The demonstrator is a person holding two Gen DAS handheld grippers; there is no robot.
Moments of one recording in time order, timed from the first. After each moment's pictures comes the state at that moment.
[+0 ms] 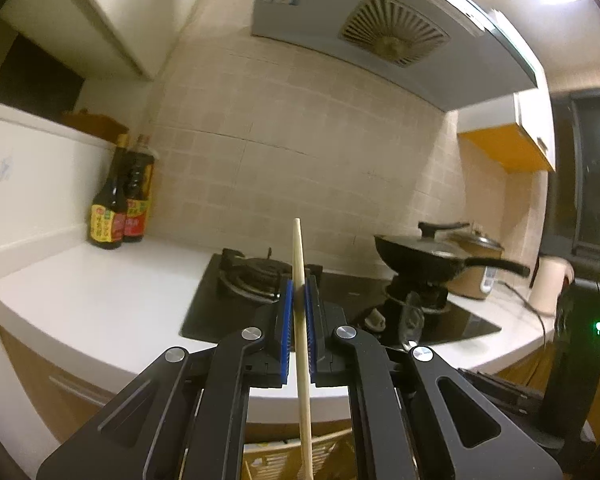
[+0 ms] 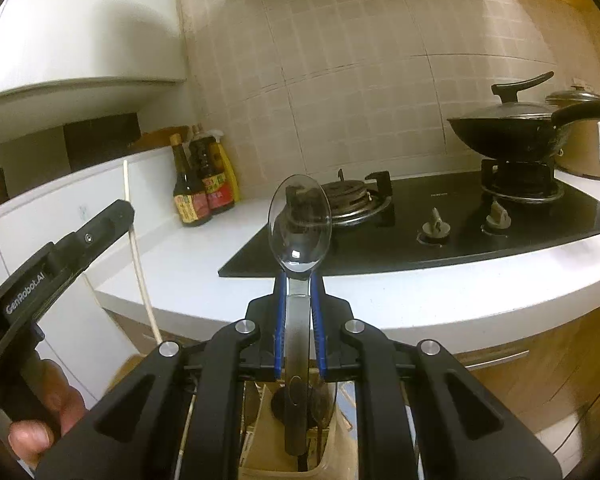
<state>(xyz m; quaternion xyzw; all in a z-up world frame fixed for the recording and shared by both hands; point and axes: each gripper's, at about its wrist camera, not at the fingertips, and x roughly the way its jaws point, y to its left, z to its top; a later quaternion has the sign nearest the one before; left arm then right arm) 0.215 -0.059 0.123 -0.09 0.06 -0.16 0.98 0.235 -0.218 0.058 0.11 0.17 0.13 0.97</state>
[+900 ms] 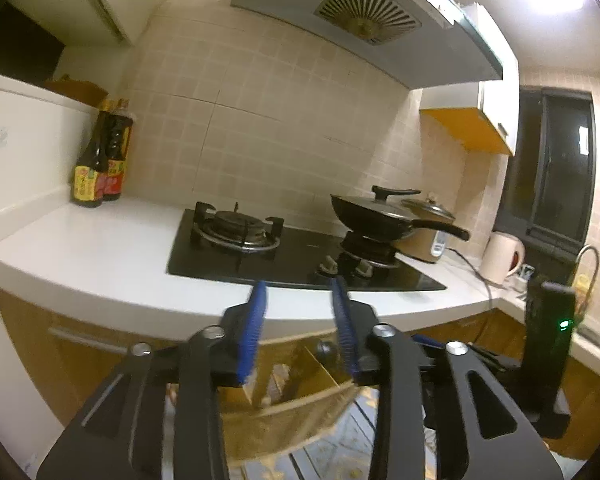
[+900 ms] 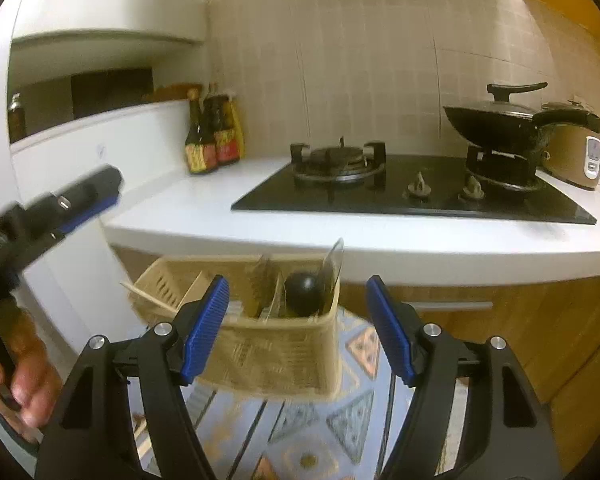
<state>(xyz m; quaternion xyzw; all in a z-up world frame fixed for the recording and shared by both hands) 0.140 -0.014 0.116 -0.11 0.13 -0.25 0.95 0.148 -0.210 0.046 0.04 0.23 0.13 0.96</state>
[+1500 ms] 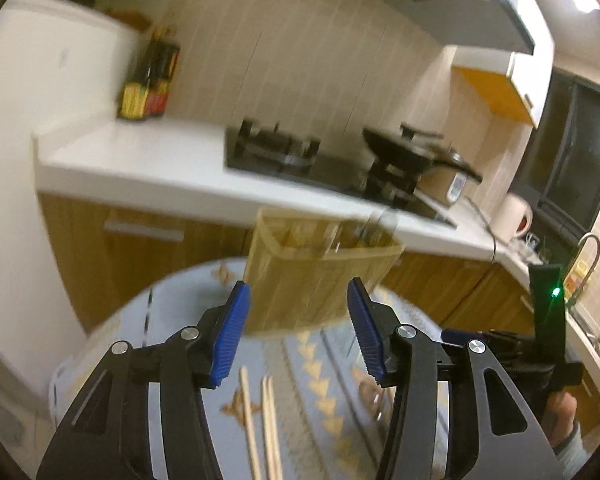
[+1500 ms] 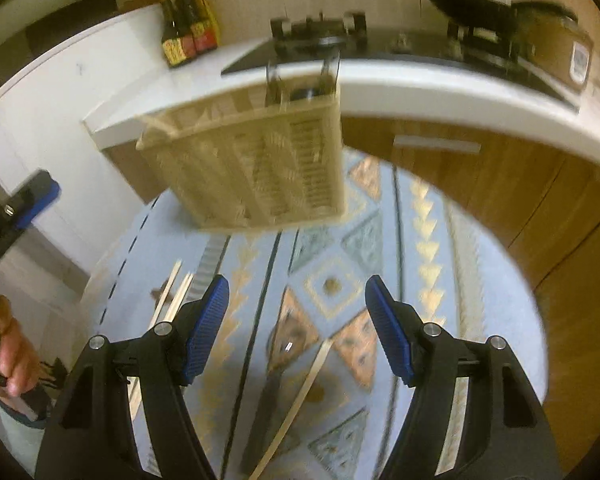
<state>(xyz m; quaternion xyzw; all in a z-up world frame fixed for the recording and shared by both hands) 0.084 0.056 0.066 -0.11 0.28 -0.22 0.93 0.089 -0.196 -0.004 0.07 0.44 0.10 0.89</state>
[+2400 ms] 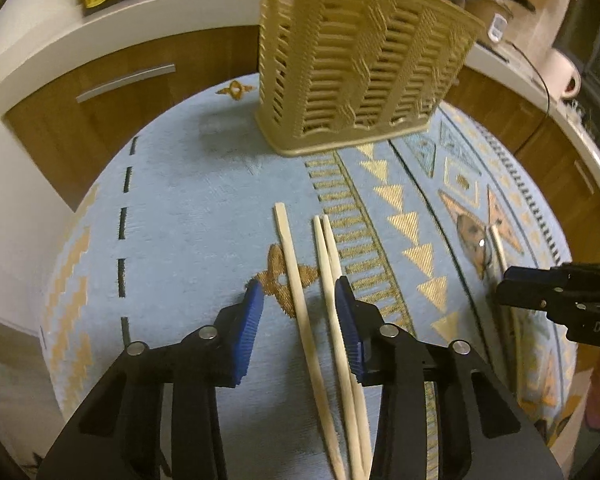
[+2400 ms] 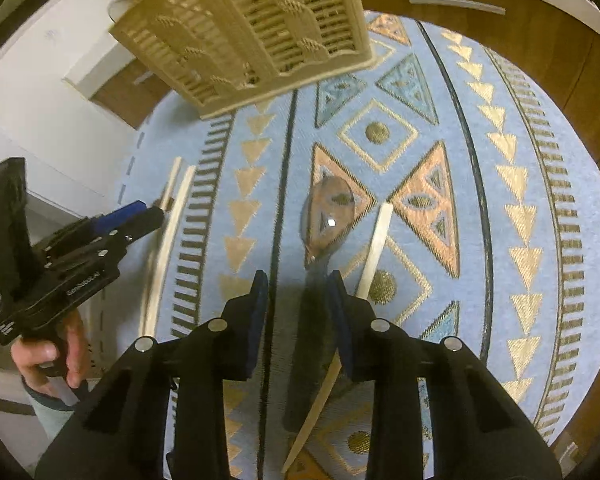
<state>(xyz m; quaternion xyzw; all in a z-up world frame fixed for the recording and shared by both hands) 0.117 0.025 -0.051 0.05 0.50 -0.20 0.84 0.077 -0.167 -0.082 0.13 0.57 0.11 0.80</state>
